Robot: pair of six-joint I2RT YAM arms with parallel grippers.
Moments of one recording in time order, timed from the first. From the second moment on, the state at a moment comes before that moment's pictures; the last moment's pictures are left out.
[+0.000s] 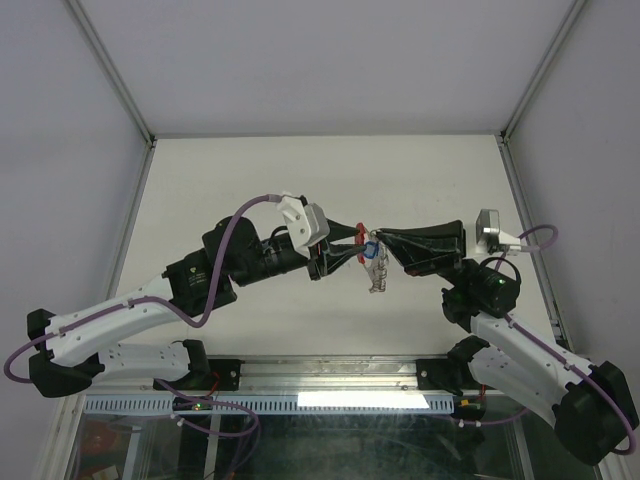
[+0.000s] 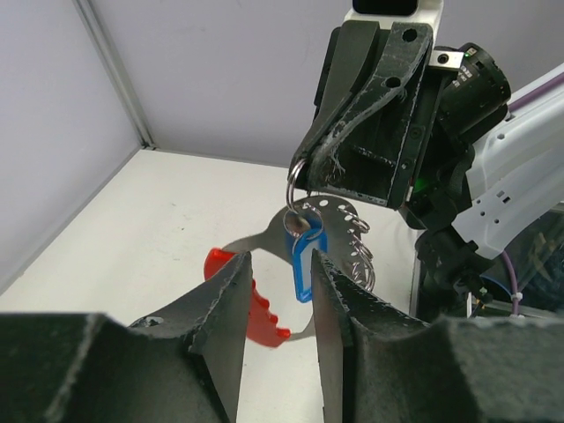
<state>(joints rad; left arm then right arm) -1.17 1.05 1.14 -0.01 0.07 0.08 0.60 0.84 0.42 1.42 -0.52 0.68</state>
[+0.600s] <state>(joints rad) -1.17 1.03 1.14 0.04 0.15 0.08 0.60 0.84 0.42 1.41 -0.62 0.69</state>
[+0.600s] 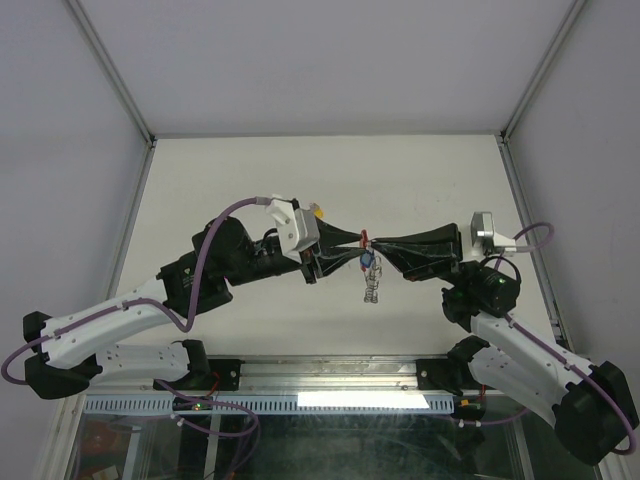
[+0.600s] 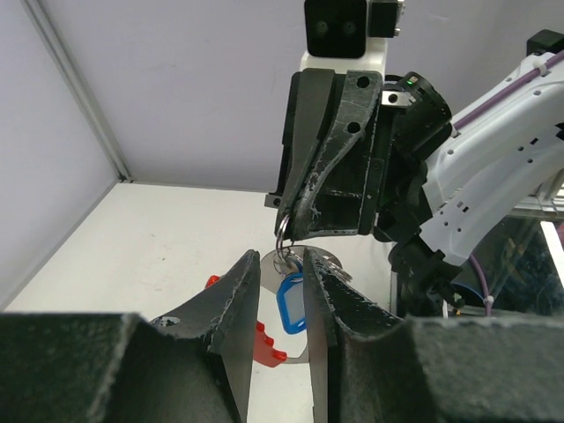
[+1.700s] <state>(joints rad) -1.17 1.05 1.18 -0.02 0.24 0.10 0.60 0.86 0.46 1.41 -0.70 0.72</state>
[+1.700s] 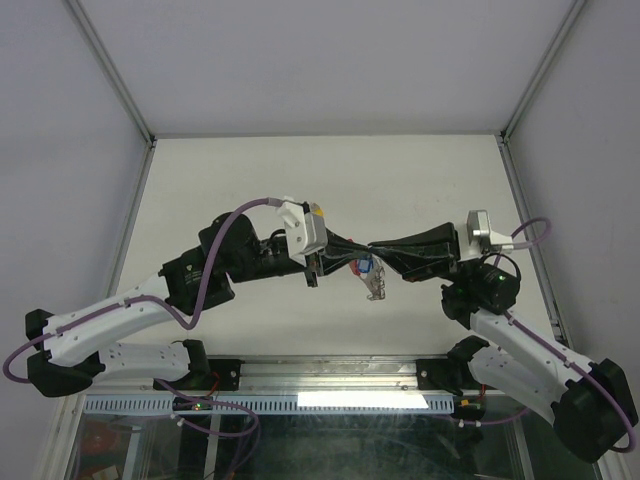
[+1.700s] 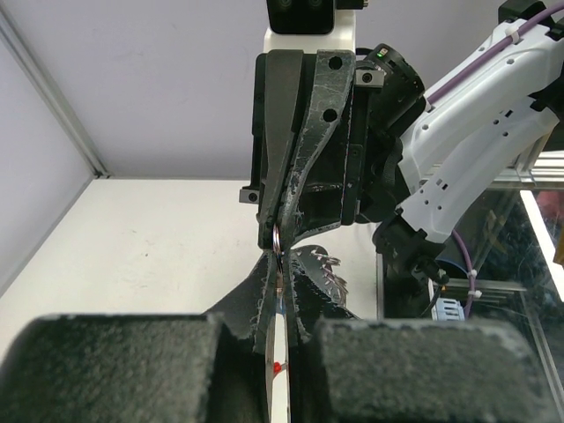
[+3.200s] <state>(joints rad) -0.92 1.44 1.57 -0.78 0.01 0.00 0.60 0.54 0.53 0.23 -0.24 0.22</state>
